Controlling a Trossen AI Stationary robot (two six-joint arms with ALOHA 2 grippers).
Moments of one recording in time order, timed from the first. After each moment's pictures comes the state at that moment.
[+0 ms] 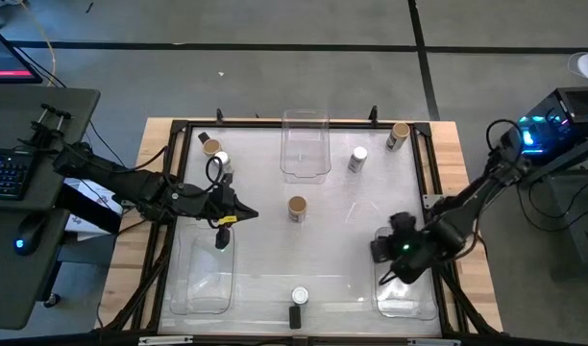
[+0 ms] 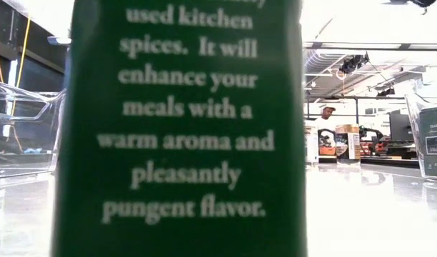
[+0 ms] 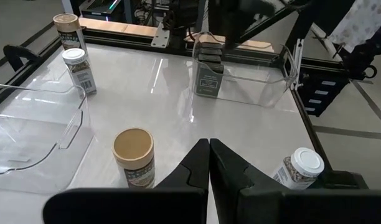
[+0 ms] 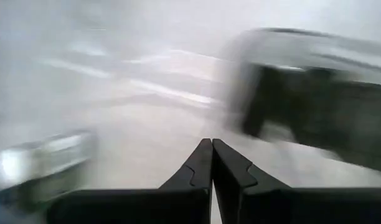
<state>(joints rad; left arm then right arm) -0.36 1.04 0.94 -0.35 -0.34 -0.28 0.73 1.33 1.13 -1.13 0.32 2.05</state>
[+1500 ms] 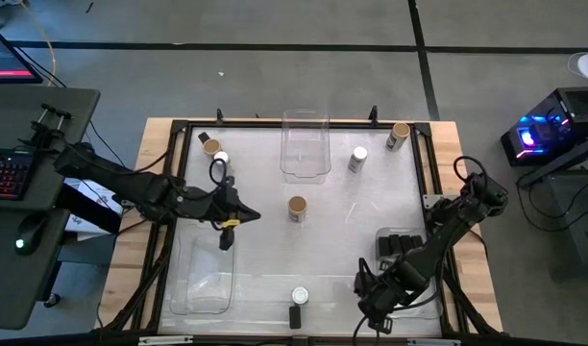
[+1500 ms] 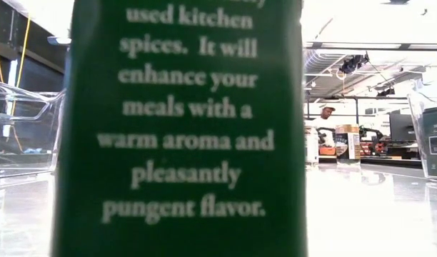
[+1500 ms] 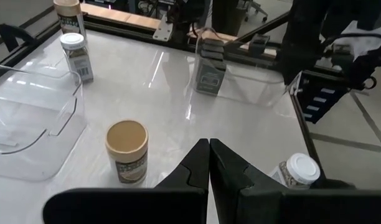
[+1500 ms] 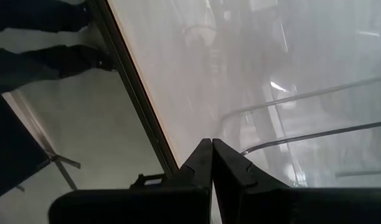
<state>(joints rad) -0.36 1.07 0.93 -0.34 -0.35 -0.37 0.77 1.72 1.35 -0.96 -0.17 1.12</state>
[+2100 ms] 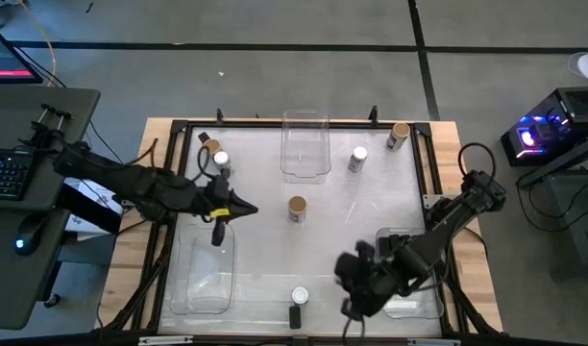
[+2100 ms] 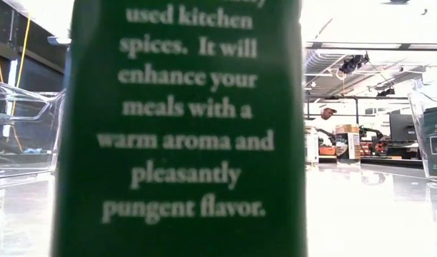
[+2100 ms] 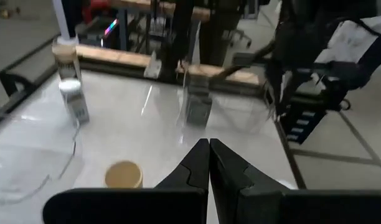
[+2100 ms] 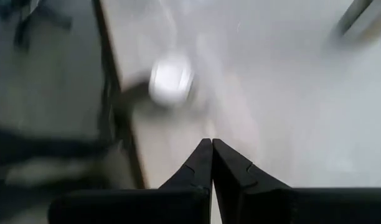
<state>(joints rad) -0.36 1.03 1.03 -0.34 -0.34 -0.27 0.68 1.72 1.61 -0.94 0.35 0.97</state>
